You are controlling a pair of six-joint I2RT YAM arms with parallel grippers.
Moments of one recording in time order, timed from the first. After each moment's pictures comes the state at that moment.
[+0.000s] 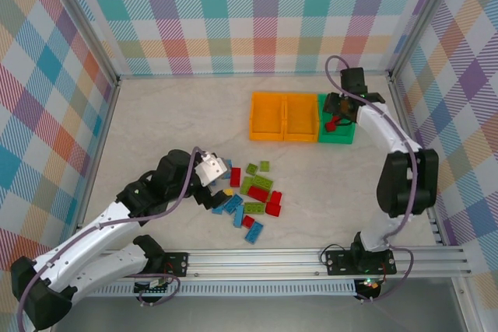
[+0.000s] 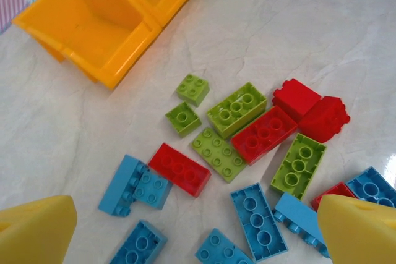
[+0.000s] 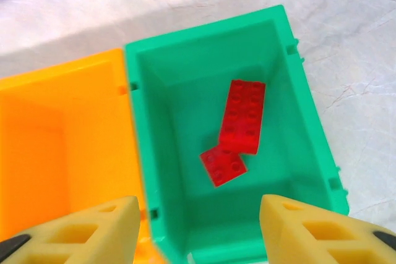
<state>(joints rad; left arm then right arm) -0.71 0.83 0.72 -0.50 0.10 0.31 0.12 1.67 1.37 -0.58 0.06 0.37</state>
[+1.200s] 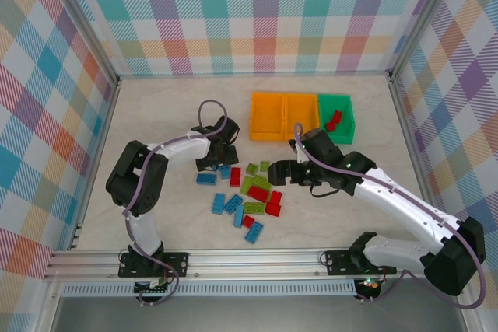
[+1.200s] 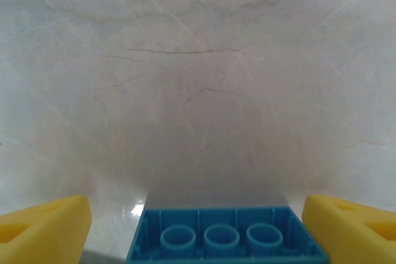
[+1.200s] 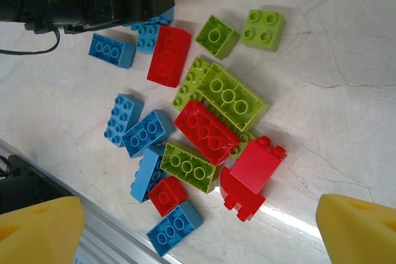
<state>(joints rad) -0.55 1.85 1.18 -0.64 -0.18 -0.76 0.73 1.12 0.95 -0.73 -0.20 0.60</state>
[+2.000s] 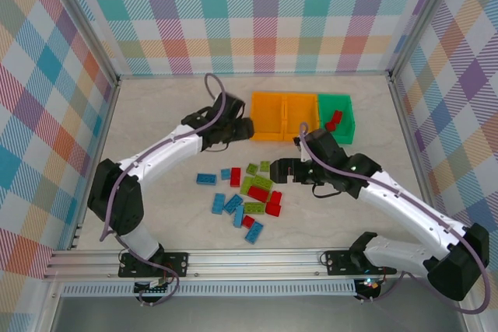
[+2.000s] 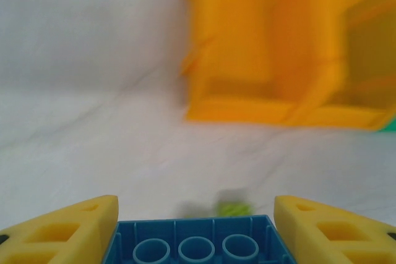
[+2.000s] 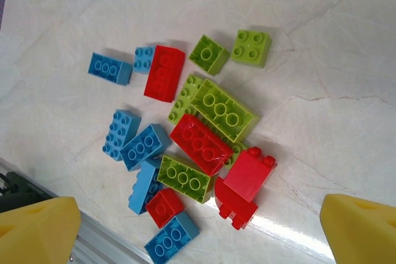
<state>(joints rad) -0.64 1.67 1.41 -0.57 -0.12 -0.64 0.73 1.07 0.94 -0.73 -0.14 0.62</state>
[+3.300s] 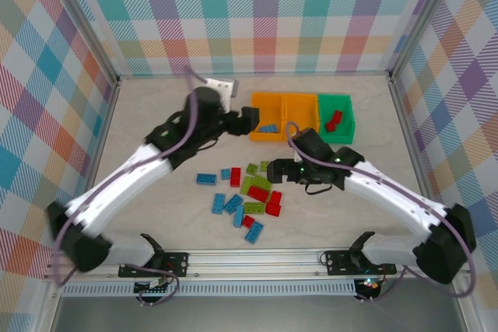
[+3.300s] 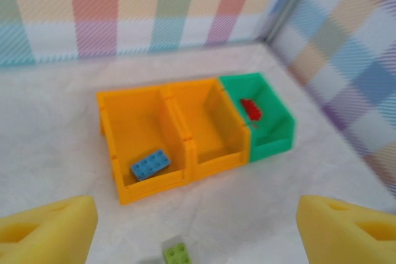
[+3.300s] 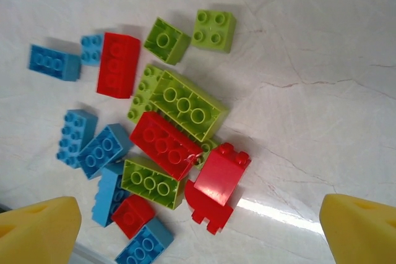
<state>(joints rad) -0.73 1.23 1.32 -0.47 -0.11 -0.32 0.75 1.26 0.99 -0.76 -0.08 0.63</state>
